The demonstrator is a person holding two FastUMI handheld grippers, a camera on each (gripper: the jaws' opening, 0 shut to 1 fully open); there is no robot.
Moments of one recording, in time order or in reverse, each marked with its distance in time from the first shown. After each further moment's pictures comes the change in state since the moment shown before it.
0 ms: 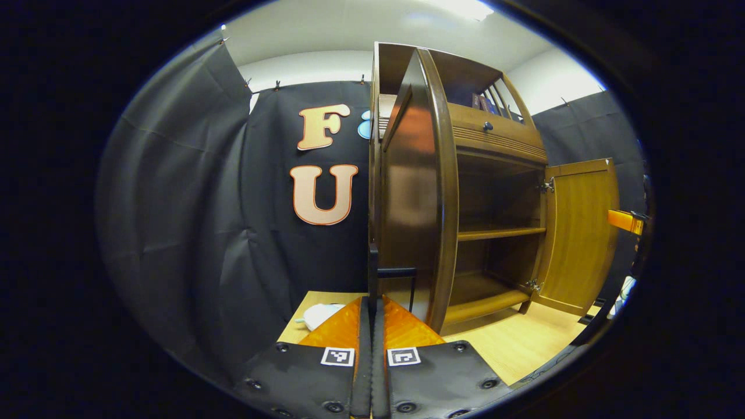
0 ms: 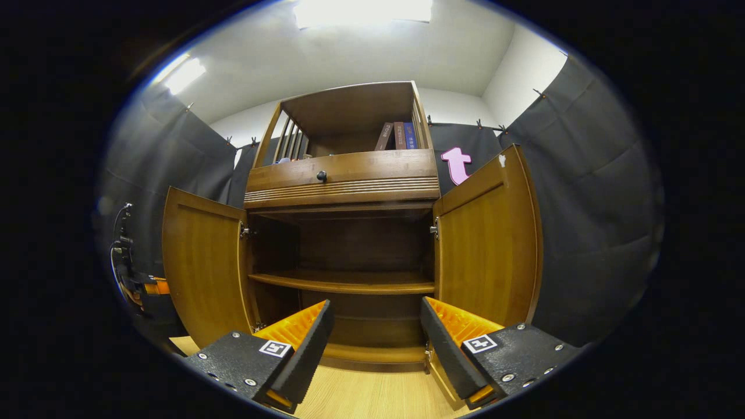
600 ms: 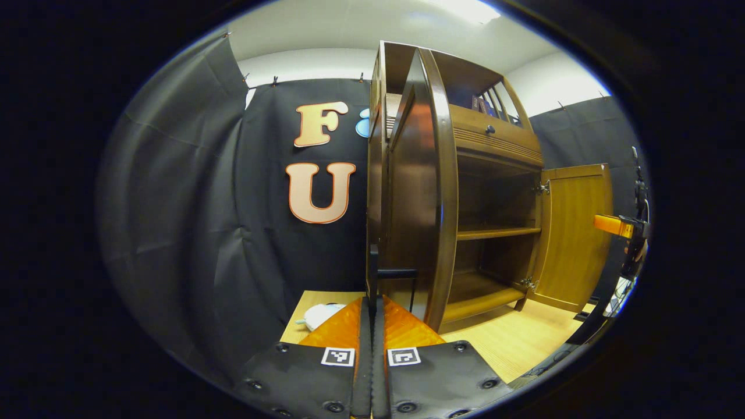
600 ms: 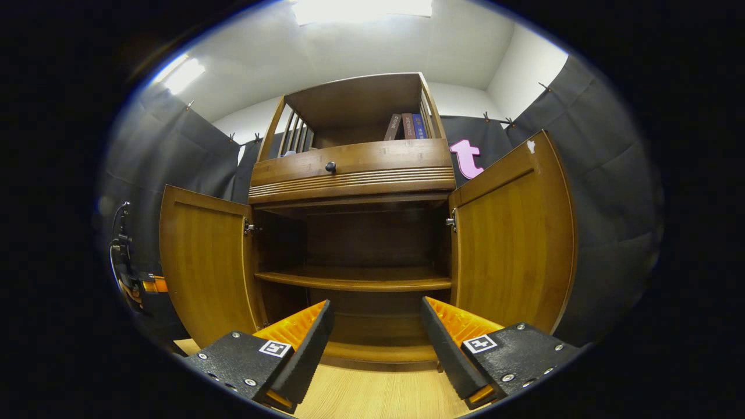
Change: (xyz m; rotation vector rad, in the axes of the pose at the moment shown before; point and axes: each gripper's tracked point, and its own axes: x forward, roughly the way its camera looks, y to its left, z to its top) left arm 0.002 0.024 0.002 -0.033 0.003 -0.065; right arm 0.022 0.022 -0.015 0.016 0.039 0.029
